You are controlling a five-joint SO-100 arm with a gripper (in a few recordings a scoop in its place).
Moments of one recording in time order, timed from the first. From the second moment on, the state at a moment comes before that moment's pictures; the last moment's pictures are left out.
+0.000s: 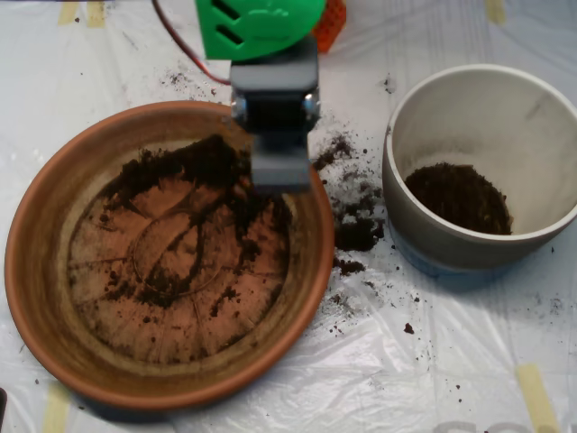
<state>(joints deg) 4.9 86.5 63.3 96.7 -3.2</state>
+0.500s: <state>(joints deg) -14.8 95.1 63.2 96.2 -11.2</state>
